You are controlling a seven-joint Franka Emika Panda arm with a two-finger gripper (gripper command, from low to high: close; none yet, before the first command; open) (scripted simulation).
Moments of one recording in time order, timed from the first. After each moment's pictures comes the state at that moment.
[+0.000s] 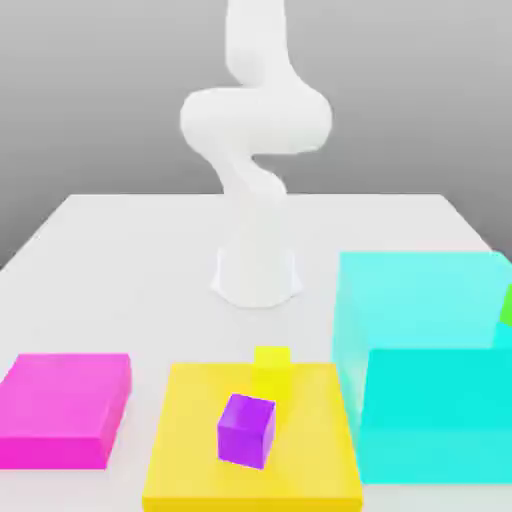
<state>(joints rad) -0.04 -0.71 0.01 -2.28 -0.02 2.31 0.85</state>
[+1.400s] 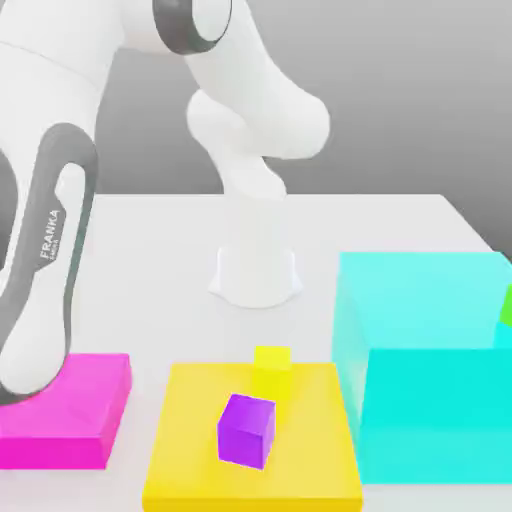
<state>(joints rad) -0.48 0.69 -0.10 -1.89 0.12 2.58 1.37</state>
